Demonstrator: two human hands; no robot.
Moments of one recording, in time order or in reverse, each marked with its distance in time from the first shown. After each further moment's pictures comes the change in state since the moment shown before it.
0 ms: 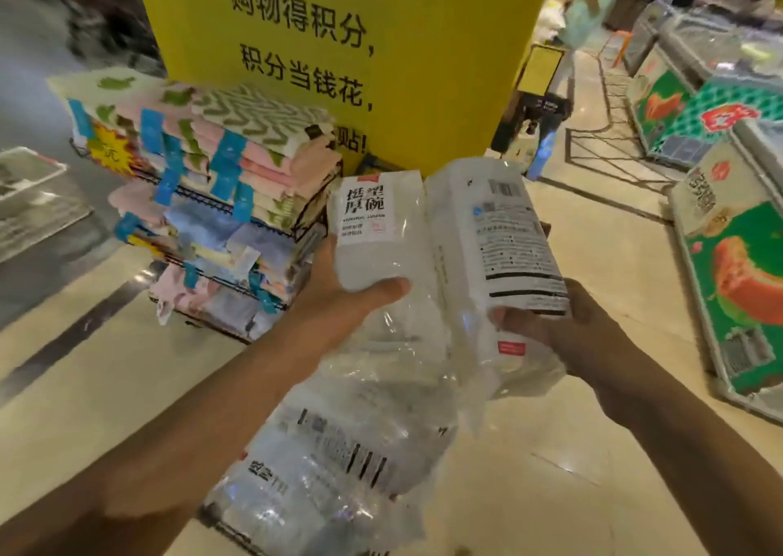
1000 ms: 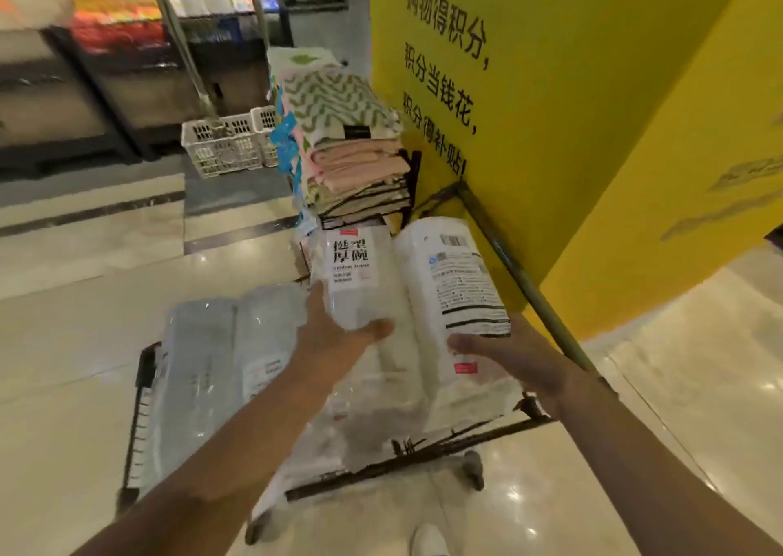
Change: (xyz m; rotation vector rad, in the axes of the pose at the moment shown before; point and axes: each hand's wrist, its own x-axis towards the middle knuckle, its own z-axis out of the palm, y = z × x) left_hand 0.146 -0.039 0.233 -0.049 0.931 -0.315; right_hand 0.381 0.042 -0.100 -0.231 -0.934 -0.183
